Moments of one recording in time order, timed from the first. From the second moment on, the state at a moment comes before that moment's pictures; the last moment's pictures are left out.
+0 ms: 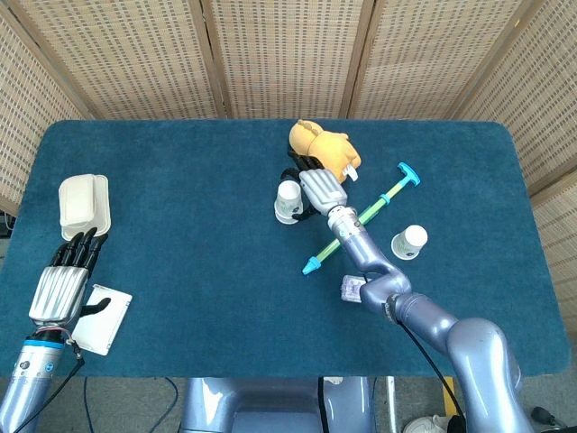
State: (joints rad) left arm -0.24 -1.22 -0.08 -1.76 1.36 1.37 0.42; right arm 1.13 -1.83 0.35 -0.71 -1.24 0.65 0.32
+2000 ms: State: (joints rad) left arm -0.22 -1.22 -0.04 -1.79 1.46 1.42 0.45; right arm 0.73 -1.36 0.19 -1.23 -0.91 0.76 -0.12
